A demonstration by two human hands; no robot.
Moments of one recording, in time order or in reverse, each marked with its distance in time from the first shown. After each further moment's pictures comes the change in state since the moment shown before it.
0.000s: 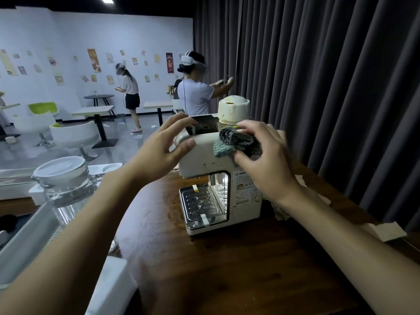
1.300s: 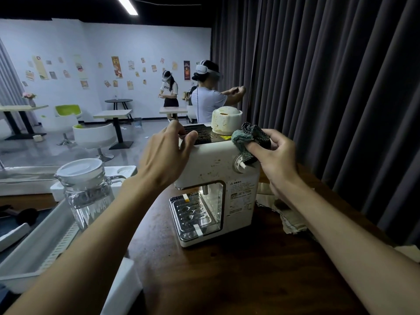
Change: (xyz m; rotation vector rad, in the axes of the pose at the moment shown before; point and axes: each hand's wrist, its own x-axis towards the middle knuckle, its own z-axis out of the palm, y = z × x) left_hand 0.000 0.018 0.004 0.238 0.392 -0.226; right_hand 0.022 0.027 0.026 0.704 0.041 0.581
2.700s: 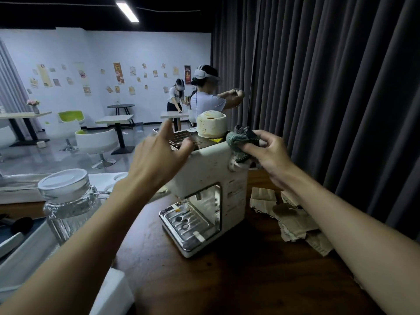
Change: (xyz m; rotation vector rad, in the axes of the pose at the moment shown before) left_hand 0.010 0.017 -0.005 0.152 -0.065 -0.123; right_hand 0.040 0.013 -0.015 0.079 -0.251 0.148
